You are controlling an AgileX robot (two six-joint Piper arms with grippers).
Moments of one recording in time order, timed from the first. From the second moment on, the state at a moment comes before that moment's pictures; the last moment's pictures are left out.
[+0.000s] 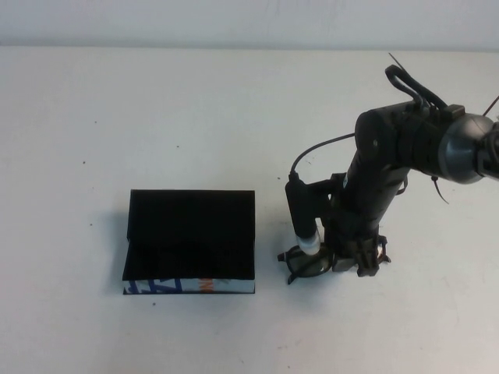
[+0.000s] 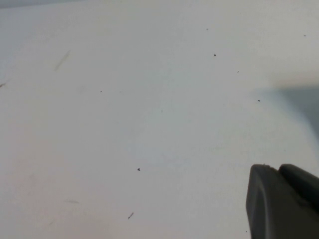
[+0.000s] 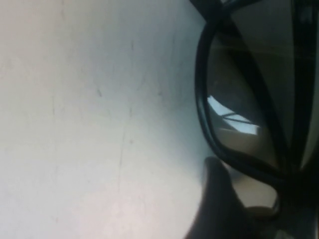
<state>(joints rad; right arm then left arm) 0.49 2.00 -1.44 0.15 0.96 -1.32 -0.04 -0.01 0.03 0.10 0.37 -0.01</state>
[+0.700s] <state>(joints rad) 0.48 1.97 -1.46 0.18 1.04 -1.32 -0.04 -0.01 0.03 0.10 0.37 -0.01</state>
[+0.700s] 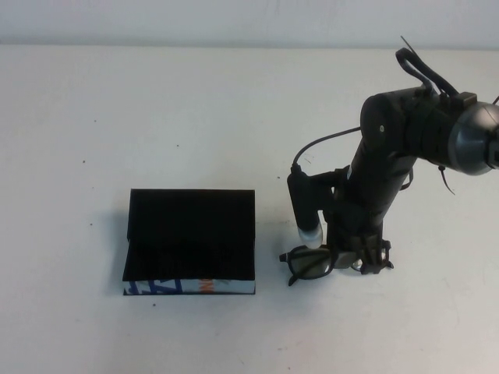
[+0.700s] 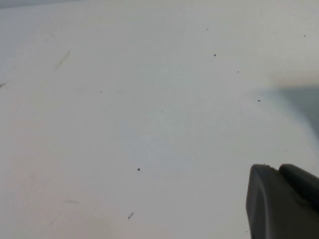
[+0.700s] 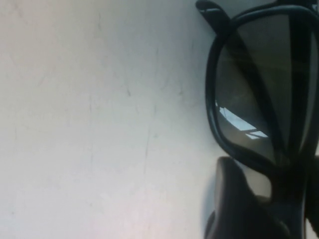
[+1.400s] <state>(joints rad) 0.48 2.00 -1.46 0.18 1.04 -1.32 -0.04 -0.01 0.03 0.10 0.37 -0.01</state>
